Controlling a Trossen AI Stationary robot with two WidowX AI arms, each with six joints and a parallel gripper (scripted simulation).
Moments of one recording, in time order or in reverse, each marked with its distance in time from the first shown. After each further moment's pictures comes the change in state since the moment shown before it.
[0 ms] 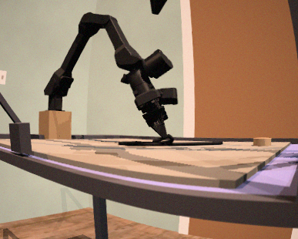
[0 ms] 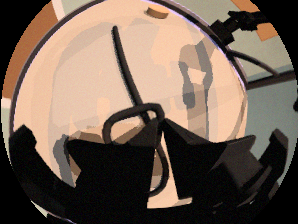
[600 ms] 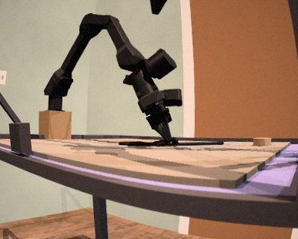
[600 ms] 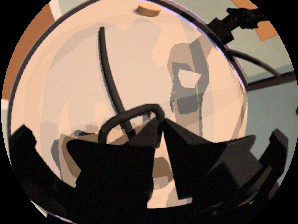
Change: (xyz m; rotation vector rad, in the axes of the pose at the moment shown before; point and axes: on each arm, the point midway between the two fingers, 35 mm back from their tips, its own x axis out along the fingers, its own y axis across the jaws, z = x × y) left arm 0.018 -0.023 0.007 -0.001 -0.006 -0.002; right arm 0.000 0.000 0.000 0.000 0.000 0.000
